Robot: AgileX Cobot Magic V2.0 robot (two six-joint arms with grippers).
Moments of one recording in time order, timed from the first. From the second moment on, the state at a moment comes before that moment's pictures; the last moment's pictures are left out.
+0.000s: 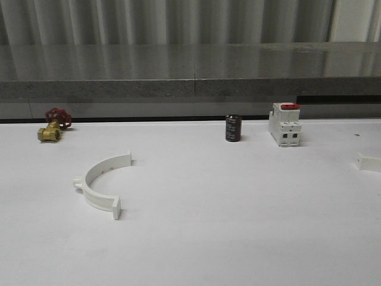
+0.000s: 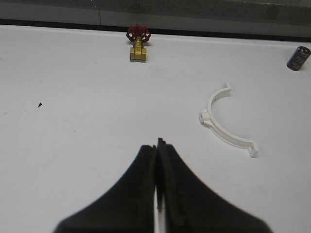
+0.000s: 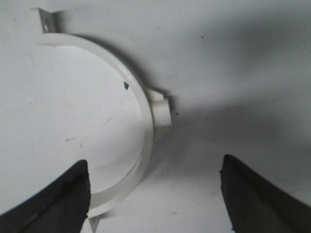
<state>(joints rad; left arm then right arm) -0.17 0.33 -0.49 0.05 0.73 -0.17 -0.14 1.68 -1.03 0.04 0.74 0.09</state>
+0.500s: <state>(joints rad) -0.17 0.33 -0.49 0.05 0.73 -0.17 -0.14 1.85 -1.13 0.05 0.74 0.09</state>
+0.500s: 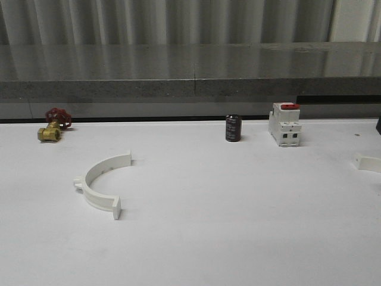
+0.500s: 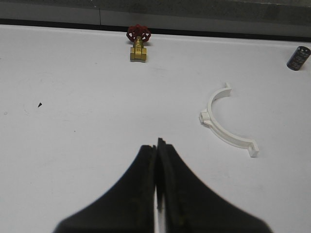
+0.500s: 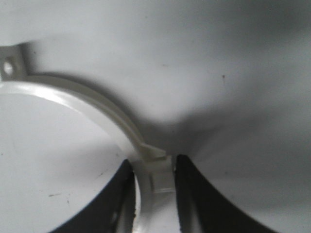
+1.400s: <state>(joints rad) -0.17 0.33 -0.49 0.05 0.73 -0.17 0.22 1.75 -1.16 0.07 0.81 0.33</state>
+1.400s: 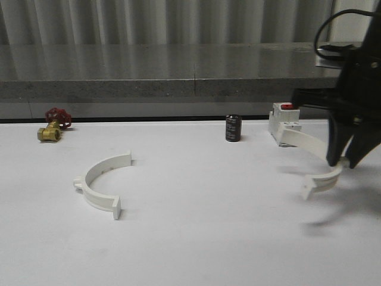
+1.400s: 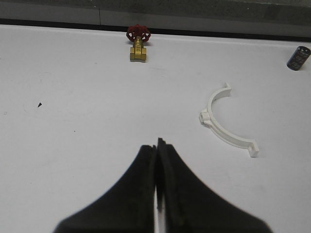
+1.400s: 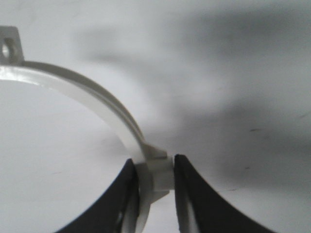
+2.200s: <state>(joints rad) -0.17 0.33 -0.49 0.05 0.73 -0.17 0.63 2.09 -1.63 -0.17 0.97 0.68</state>
